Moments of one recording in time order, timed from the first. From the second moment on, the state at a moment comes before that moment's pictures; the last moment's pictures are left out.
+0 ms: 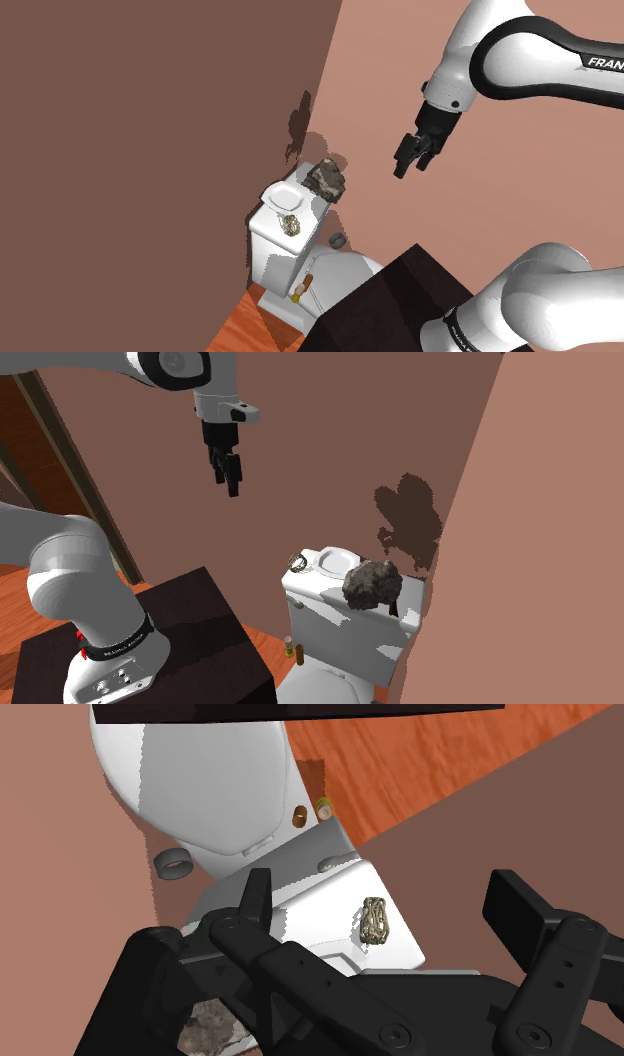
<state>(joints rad) 0.00 -0.68 0.09 -2.42 0.06 1.66 0.10</state>
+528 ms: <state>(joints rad) 0.00 -0.45 0.13 -2.47 0.07 1.95 0.13</state>
